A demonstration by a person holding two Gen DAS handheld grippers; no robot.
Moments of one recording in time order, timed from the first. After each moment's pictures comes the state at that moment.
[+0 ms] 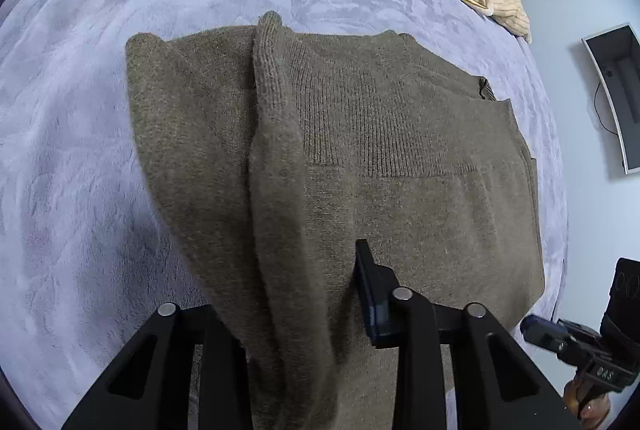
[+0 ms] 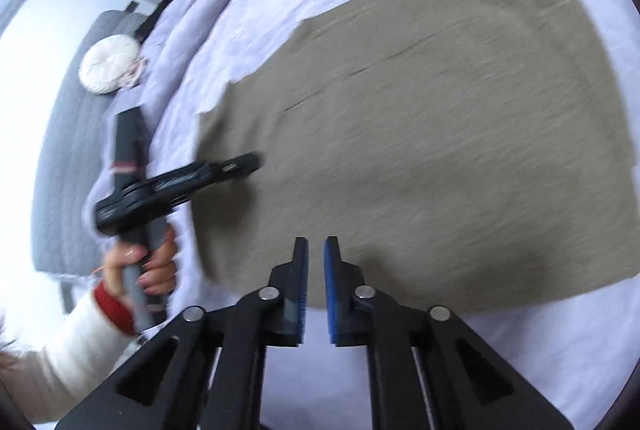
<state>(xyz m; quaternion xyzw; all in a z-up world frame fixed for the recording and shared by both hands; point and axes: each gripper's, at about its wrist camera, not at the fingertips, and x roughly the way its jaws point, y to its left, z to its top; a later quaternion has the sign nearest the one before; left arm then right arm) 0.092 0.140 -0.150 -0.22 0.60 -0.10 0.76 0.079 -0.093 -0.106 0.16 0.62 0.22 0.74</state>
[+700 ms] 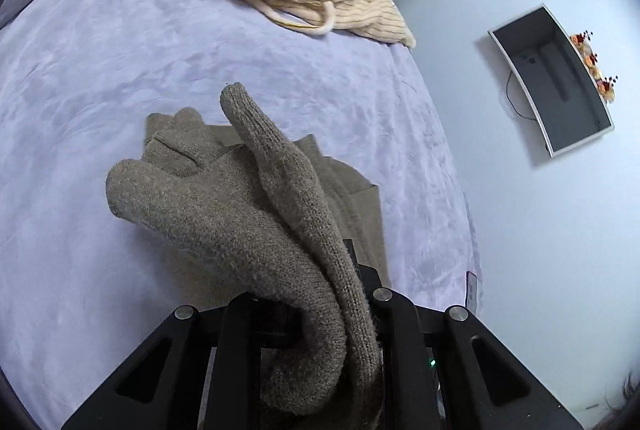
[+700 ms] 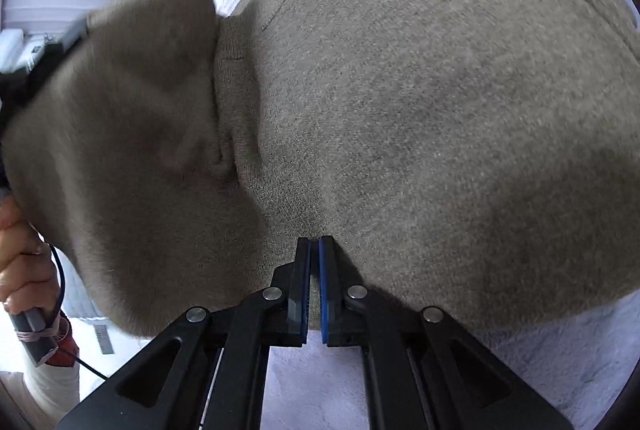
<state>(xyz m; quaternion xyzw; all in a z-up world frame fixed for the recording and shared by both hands) 0.135 -0.019 -0.036 -0.24 0.53 -0.23 0.78 0.077 -0.200 -0.186 0.29 0.62 0.21 0.70</state>
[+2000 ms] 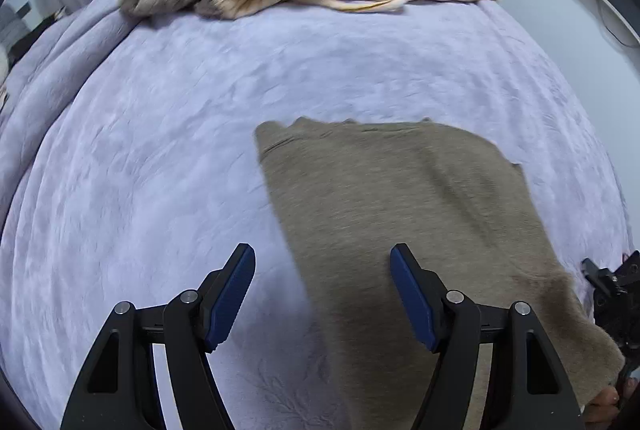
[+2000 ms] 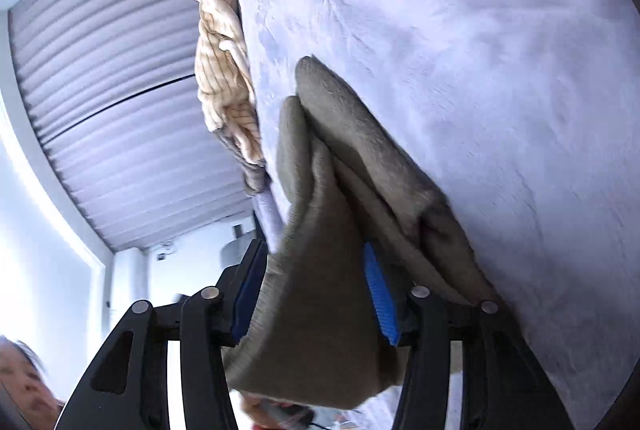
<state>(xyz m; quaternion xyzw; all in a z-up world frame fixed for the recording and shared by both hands) 0.157 -0.043 -0.084 -0.03 0.55 -0.03 0.84 0.074 -0.470 -0.211 0.67 0.42 0.17 0.59</state>
